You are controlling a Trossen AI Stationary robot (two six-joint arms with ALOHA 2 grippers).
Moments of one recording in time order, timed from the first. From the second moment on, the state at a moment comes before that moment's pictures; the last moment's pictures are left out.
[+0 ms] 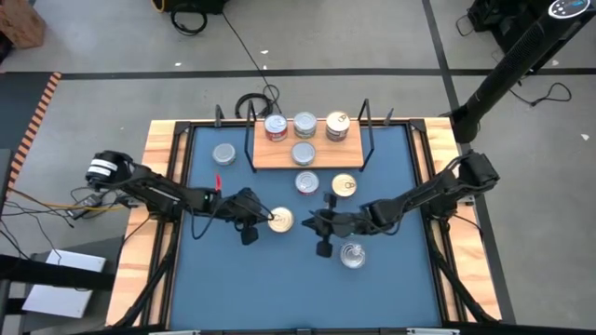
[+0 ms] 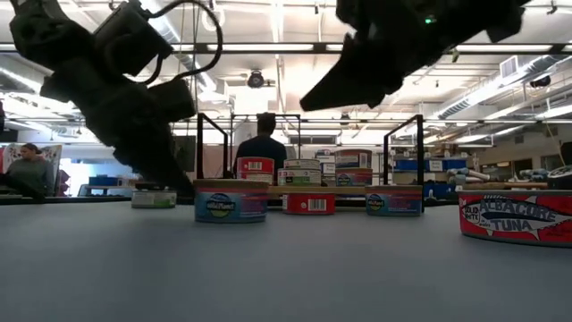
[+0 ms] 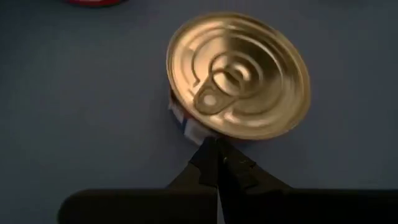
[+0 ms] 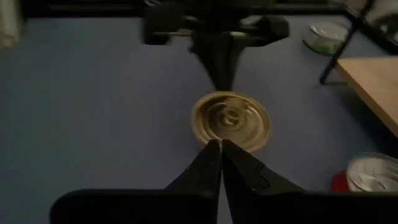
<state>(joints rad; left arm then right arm) -0.13 1.39 0.41 0.26 -0.11 -0.37 0.29 1.65 0.87 0.23 0.41 0.22</state>
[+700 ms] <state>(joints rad) -0.17 1.66 0.51 0.54 -0.07 -0.33 0.30 1.83 0.98 0.01 0.35 -0.11</state>
